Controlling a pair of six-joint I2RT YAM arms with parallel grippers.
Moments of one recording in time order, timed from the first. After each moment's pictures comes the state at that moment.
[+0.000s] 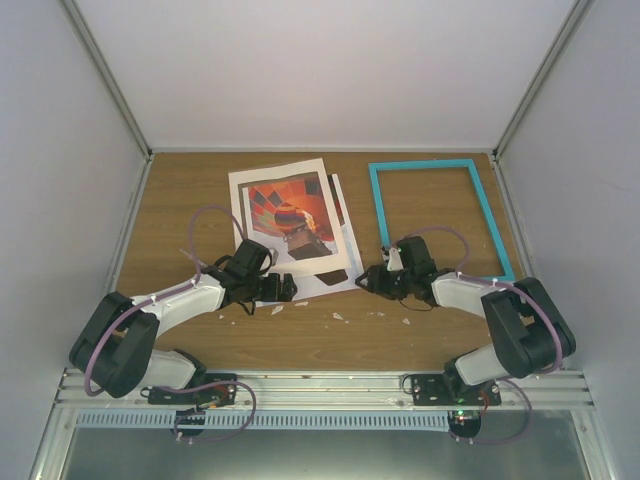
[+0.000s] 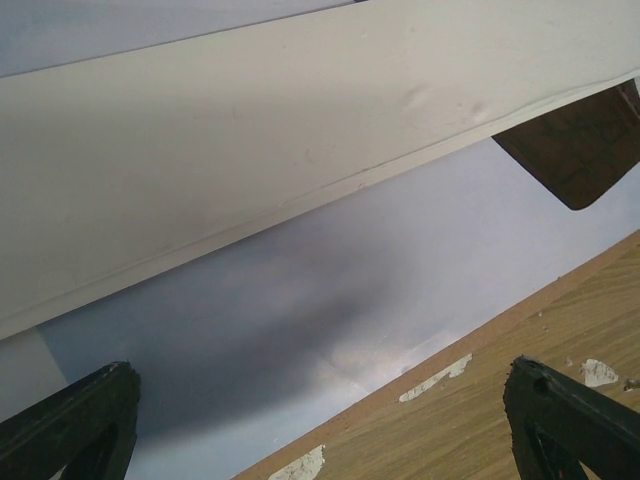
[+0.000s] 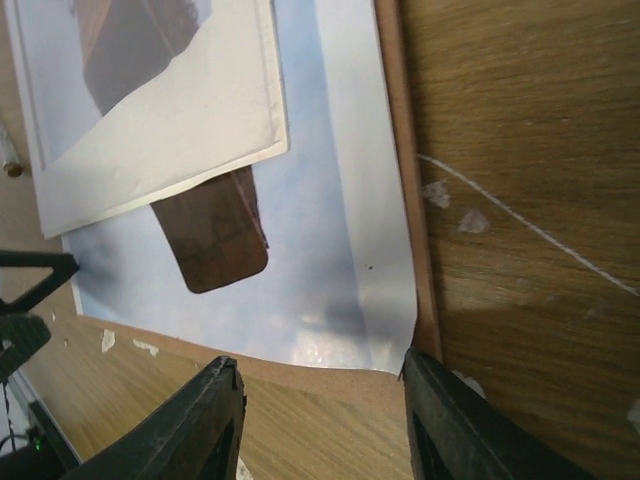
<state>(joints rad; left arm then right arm) -0.53 1.35 0.60 -0.28 0.20 -0.53 0.39 1.46 0.51 0.02 -0.52 0.65</state>
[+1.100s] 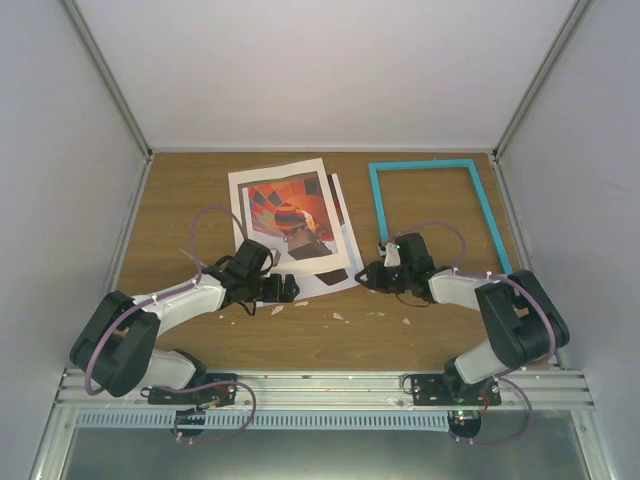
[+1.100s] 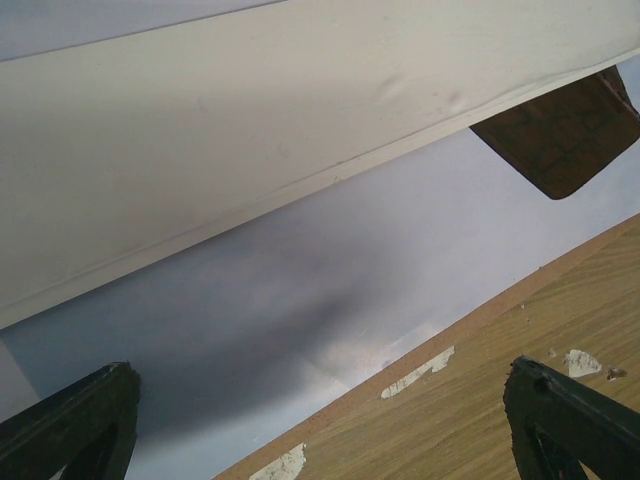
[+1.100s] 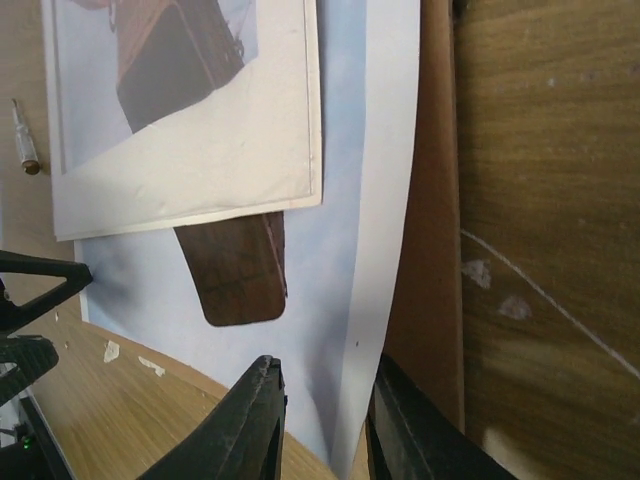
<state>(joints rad) -0.54 1.35 0.59 -0.26 0.23 -0.52 0.39 1.51 0.54 0.09 -0.53 0.60</state>
